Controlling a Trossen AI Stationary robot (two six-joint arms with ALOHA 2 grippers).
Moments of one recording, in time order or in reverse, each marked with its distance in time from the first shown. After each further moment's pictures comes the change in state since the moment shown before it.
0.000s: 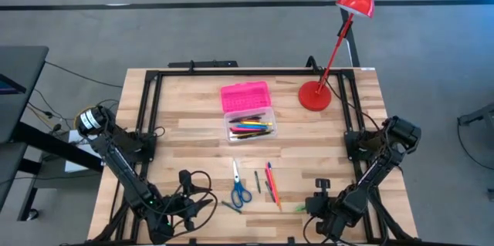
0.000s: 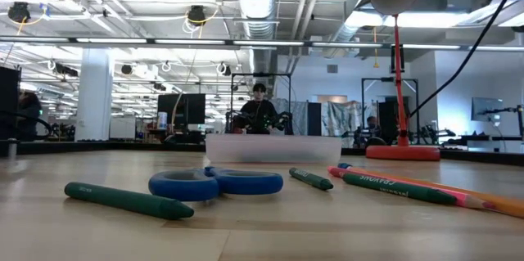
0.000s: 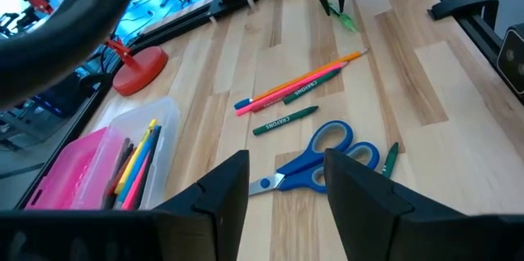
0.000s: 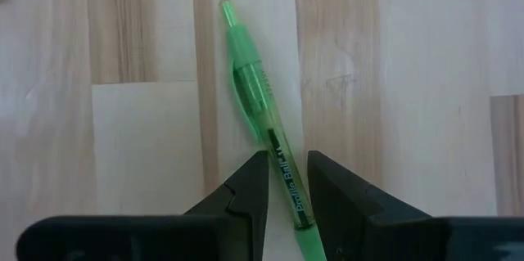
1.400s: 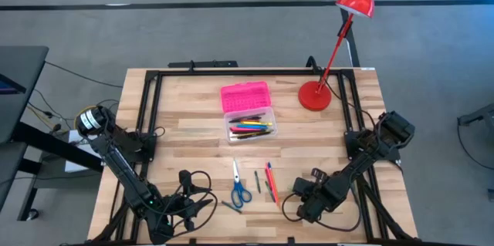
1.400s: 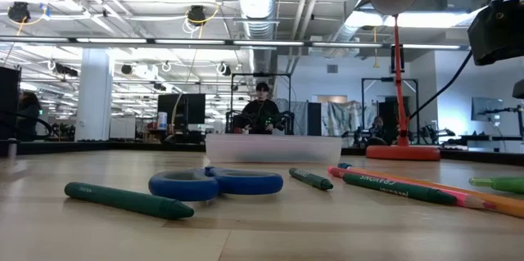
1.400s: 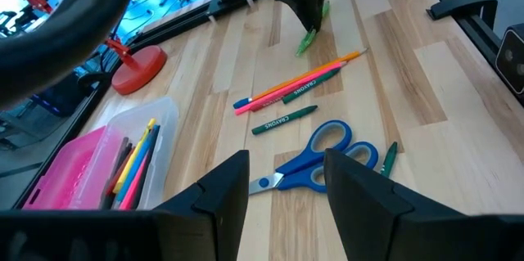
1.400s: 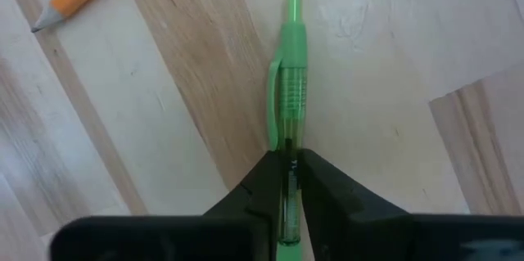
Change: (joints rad) left arm 0.000 0.000 0.001 -0.001 0.003 -0.004; right arm -0.219 0.000 0.001 -0.036 -0.156 0.182
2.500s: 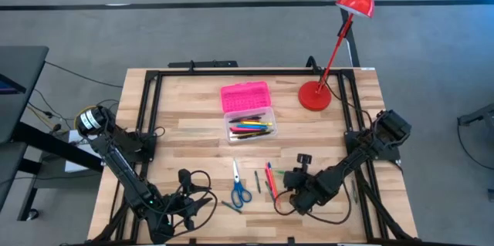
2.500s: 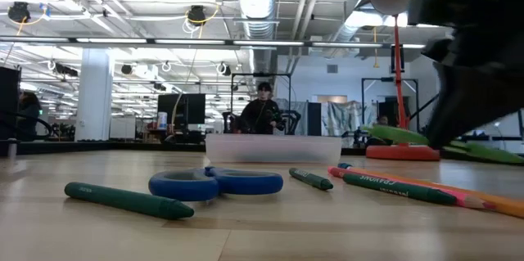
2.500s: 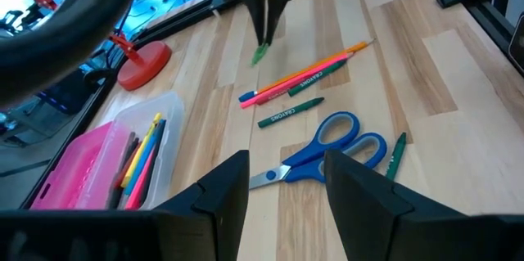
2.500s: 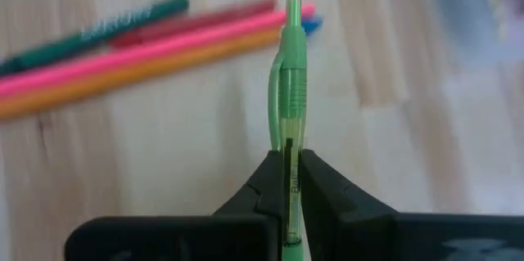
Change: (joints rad) left arm 0.000 0.000 0.000 -0.045 -0.005 -0.021; right arm -0.100 0.003 0.039 -0.014 0.426 -0.463
